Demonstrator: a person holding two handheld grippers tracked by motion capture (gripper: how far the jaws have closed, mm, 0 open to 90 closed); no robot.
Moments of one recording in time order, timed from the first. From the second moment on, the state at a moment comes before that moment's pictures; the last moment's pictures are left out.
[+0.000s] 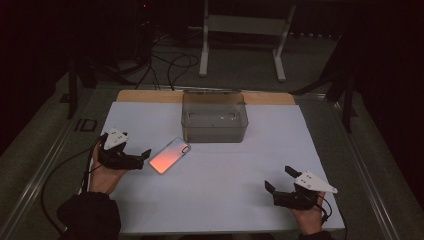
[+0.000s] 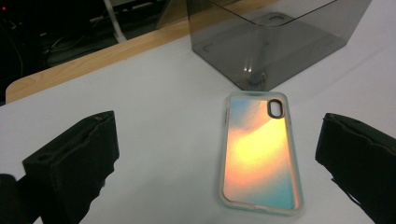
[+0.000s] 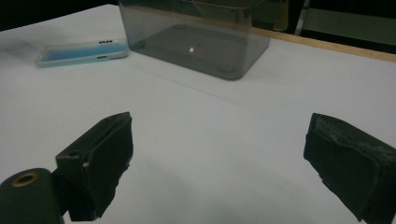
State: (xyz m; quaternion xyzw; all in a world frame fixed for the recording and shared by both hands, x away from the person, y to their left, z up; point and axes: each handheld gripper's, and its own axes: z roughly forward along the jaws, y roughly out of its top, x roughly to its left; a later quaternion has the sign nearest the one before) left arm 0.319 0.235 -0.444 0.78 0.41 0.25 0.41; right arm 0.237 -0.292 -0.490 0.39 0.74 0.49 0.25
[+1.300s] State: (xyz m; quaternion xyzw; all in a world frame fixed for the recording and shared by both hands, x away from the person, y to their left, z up) left arm 0.354 0.224 -0.458 0.81 0.43 0.21 0.36; right arm 0.237 -0.293 -0.490 0.39 0.74 0.49 0.25
